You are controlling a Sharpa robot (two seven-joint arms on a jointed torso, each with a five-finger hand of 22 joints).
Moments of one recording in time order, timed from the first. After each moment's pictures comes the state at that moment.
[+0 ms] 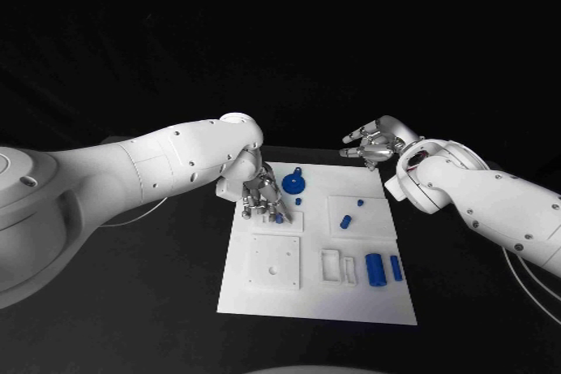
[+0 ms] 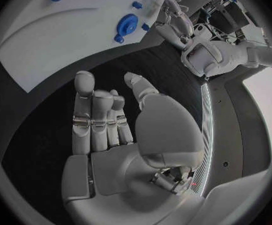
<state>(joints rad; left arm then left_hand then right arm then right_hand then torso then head) 1.46 -0.33 -0.24 0.95 -0.69 0.65 -0.65 0.97 0.10 0.03 0.03 0.06 1.40 -0.07 0.09 1.15 1.46 -0.09 0.79 0.46 1.44 -0.12 1.32 0.88 0.05 1.27 -0.10 0.56 1.31 1.07 -0.69 0.30 1.31 -1.20 -0.33 -0.20 1.27 -0.13 0.18 -0.08 0.50 1.05 0.10 0.06 0.07 1.19 0.00 1.02 1.03 1.43 -0.06 0.92 1.01 0.10 1.46 -0.08 0.35 1.28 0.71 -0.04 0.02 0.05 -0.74</state>
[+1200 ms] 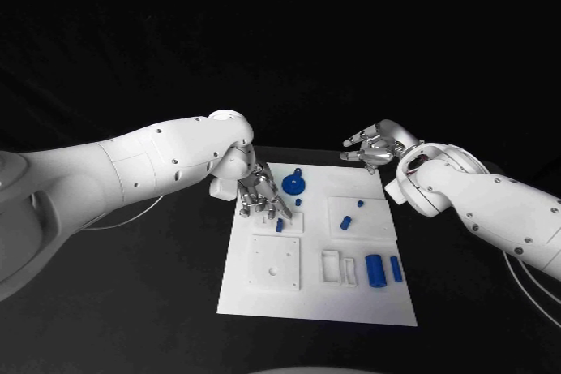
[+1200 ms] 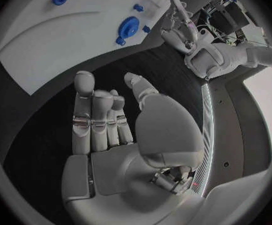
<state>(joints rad) 1.46 -0.41 -0.20 1.04 -0.69 0.61 -0.63 0.98 0.01 0.07 0.08 0.06 1.39 -0.06 0.08 1.13 1.46 -0.09 0.78 0.46 1.43 -0.12 1.31 0.87 0.05 1.27 -0.10 0.55 1.31 1.06 -0.69 0.30 1.31 -1.20 -0.33 -0.20 1.26 -0.13 0.18 -0.08 0.50 1.05 0.10 0.06 0.07 1.19 0.00 1.02 1.03 1.43 -0.06 0.92 1.01 0.10 1.46 -0.08 0.35 1.28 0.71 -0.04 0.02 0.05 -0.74</state>
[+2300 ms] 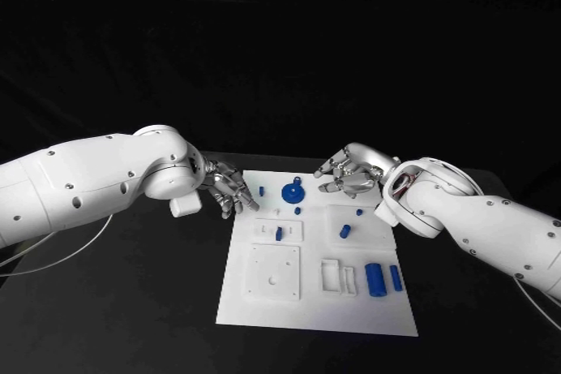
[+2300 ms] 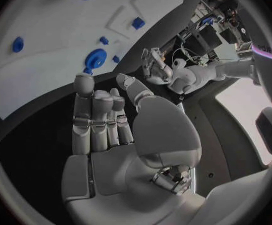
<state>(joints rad) 1.47 -0.78 -0.15 1.40 -0.66 0.21 -0.48 1.30 -0.03 0.08 -0.03 0.19 1.13 0.05 0.08 0.40 1.36 -0.02 0.43 0.26 1.26 -0.07 0.91 0.46 0.03 1.20 -0.09 0.26 1.14 1.04 -0.72 0.28 1.44 -1.33 -0.14 -0.02 1.27 -0.06 0.23 -0.24 0.47 1.11 0.09 0.06 0.07 1.19 0.00 1.03 1.06 1.43 -0.07 0.93 1.03 0.10 1.46 -0.09 0.38 1.31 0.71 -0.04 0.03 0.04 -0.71</state>
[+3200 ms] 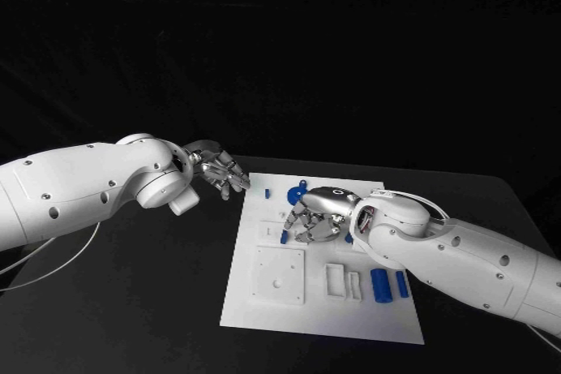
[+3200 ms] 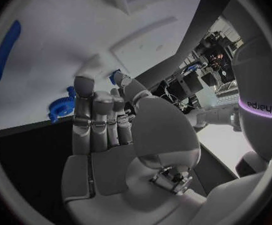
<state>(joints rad) 1.47 -0.88 -0.16 1.46 -0.67 -0.11 -0.31 1.36 0.00 0.06 -0.08 0.23 1.14 0.07 0.12 0.20 1.40 -0.01 0.27 0.09 1.27 -0.06 0.76 0.40 0.03 1.24 -0.08 0.12 1.05 1.04 -0.59 0.14 1.44 -1.68 -0.06 0.05 1.30 -0.06 0.29 -0.28 0.34 1.09 0.09 0.06 0.07 1.21 -0.02 1.04 1.07 1.43 -0.08 0.94 1.05 0.10 1.46 -0.10 0.39 1.31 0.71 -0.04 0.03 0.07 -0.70</state>
